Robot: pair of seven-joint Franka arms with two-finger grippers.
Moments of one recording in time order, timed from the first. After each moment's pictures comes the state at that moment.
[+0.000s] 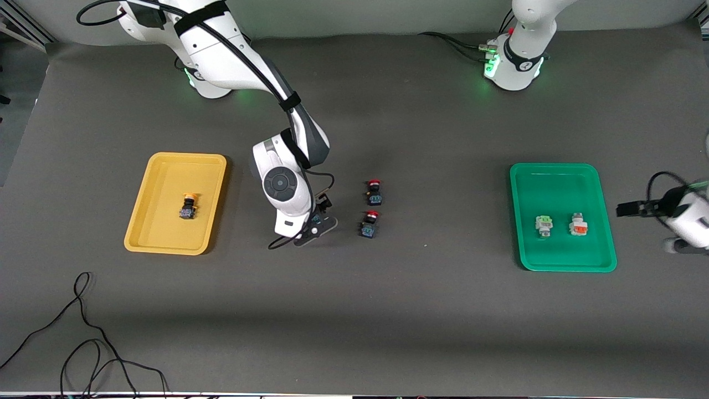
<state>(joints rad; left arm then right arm) 0.59 0.33 -0.50 -1.59 0.19 1.70 0.05 0.81 0.68 -0.25 -1.73 0.28 2.29 -0.10</state>
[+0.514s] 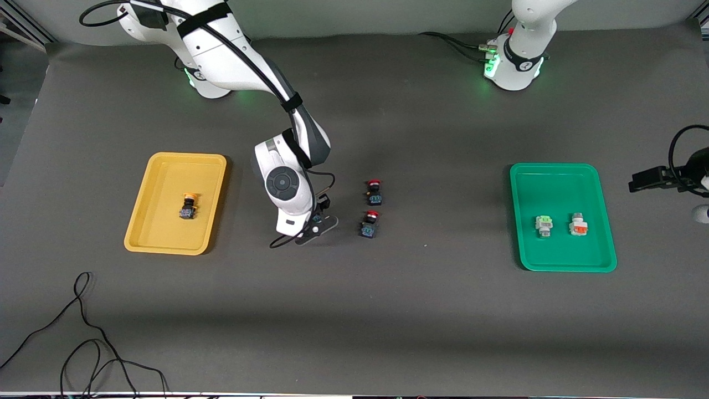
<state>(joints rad) 0.57 0.17 -0.52 -1.55 0.07 1.59 0.05 0.82 0.70 -0.25 -1.74 0.28 2.32 -0.10</state>
